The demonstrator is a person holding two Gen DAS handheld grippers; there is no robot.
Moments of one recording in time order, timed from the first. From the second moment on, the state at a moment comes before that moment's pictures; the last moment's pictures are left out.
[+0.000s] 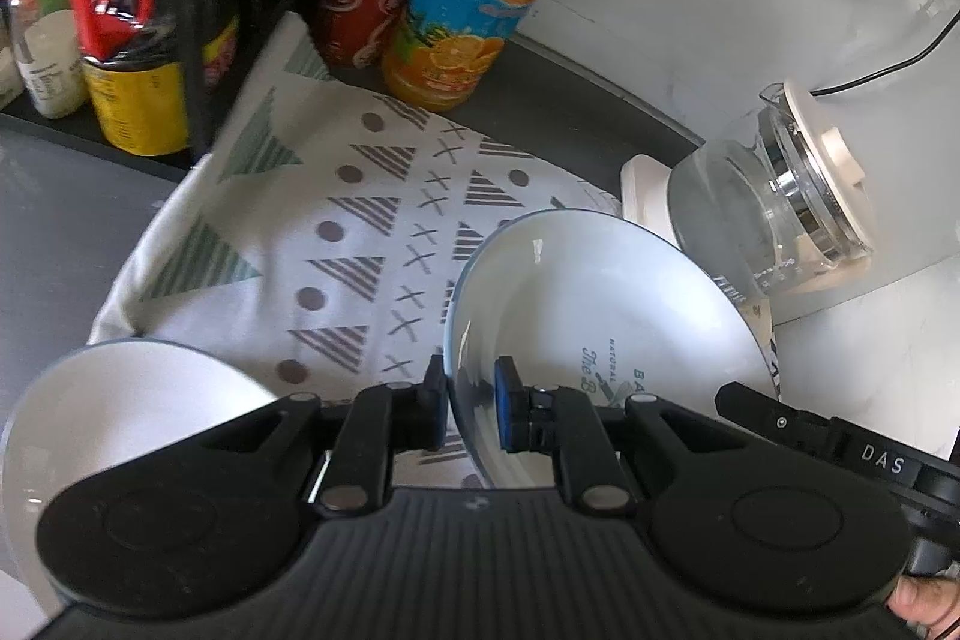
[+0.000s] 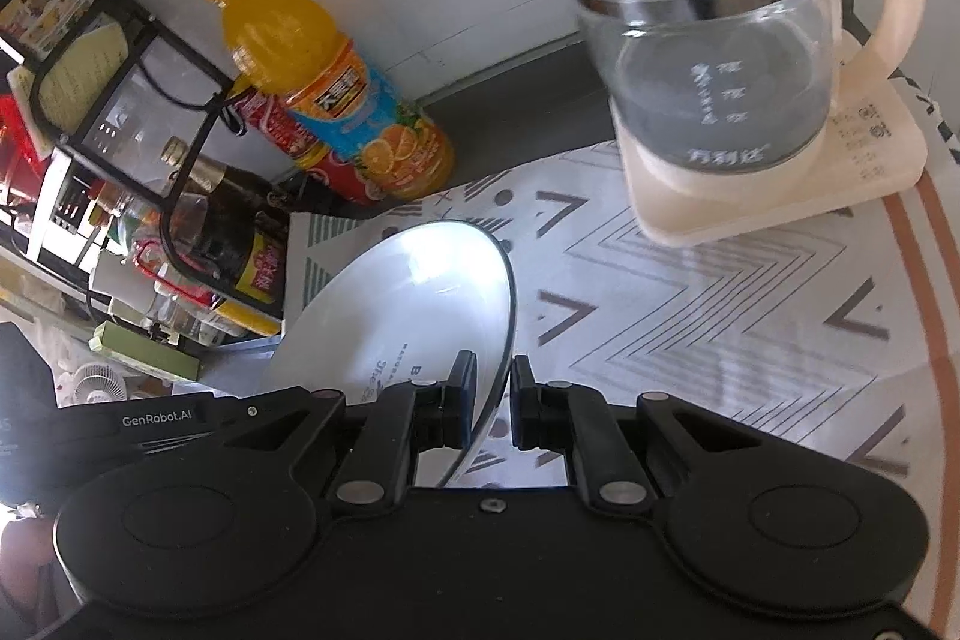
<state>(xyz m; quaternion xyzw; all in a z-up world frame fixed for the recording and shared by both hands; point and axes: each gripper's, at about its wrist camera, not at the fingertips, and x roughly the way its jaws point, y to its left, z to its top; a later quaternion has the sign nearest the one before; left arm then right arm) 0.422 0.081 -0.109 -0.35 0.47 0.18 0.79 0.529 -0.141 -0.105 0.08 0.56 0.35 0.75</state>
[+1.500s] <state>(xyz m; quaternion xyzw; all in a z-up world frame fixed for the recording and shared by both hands) 0.280 0.141 -0.154 -0.36 0.51 0.17 0.76 0.378 -0.078 -0.128 0.02 0.57 0.31 0.76</state>
